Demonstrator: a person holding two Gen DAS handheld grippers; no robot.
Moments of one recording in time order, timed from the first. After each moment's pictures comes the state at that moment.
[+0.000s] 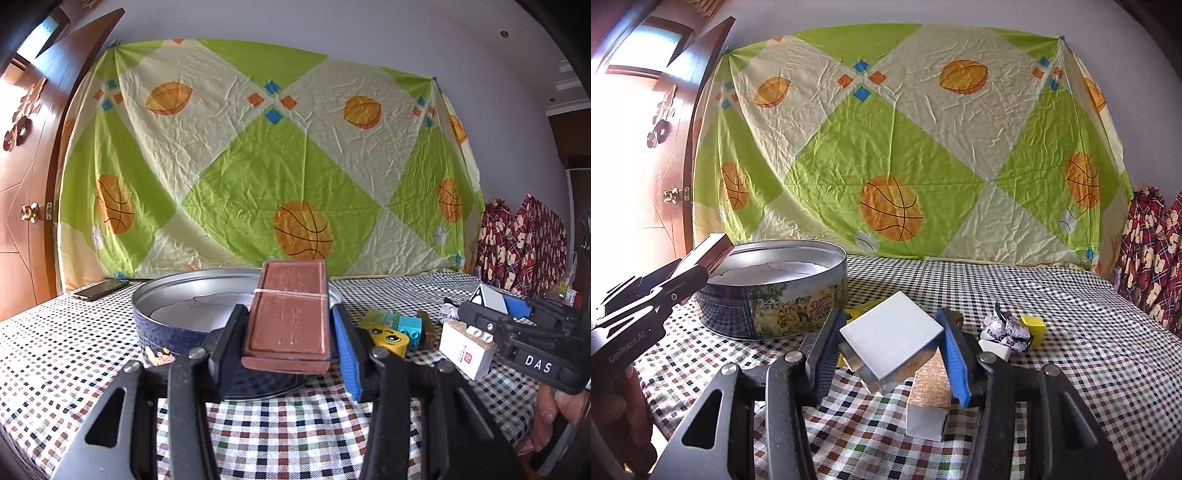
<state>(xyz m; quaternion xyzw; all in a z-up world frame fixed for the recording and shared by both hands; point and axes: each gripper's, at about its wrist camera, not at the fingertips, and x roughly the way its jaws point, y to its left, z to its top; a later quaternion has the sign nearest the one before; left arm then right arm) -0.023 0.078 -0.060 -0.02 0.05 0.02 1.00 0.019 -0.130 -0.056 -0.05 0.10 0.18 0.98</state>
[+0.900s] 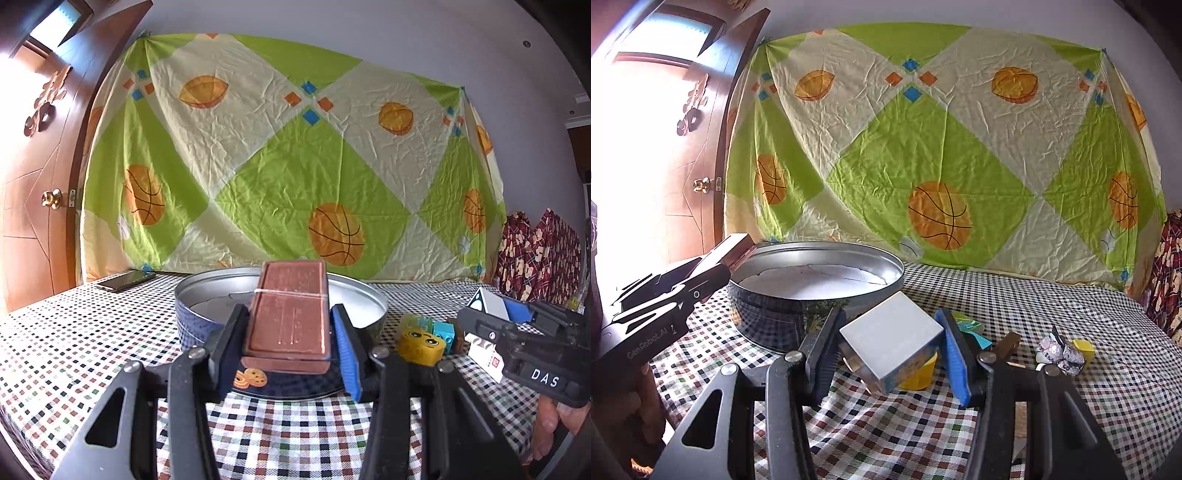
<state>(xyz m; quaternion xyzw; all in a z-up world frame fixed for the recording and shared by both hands) -0.027 0.120 -0.062 -0.05 0.05 0.06 1.00 0.017 -0.075 -0.050 -0.08 0.10 0.24 0.96</state>
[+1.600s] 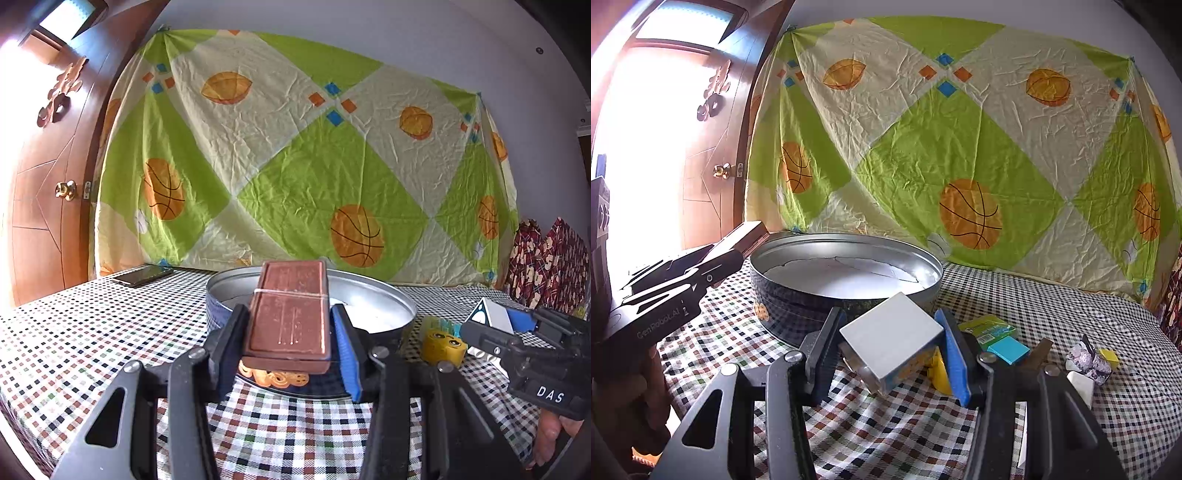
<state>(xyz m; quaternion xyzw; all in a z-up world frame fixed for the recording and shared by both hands) -0.032 0.151 -0.064 -0.06 0.06 0.08 0.99 0.014 -0.042 -0.051 -0.11 0.11 0.26 0.95</state>
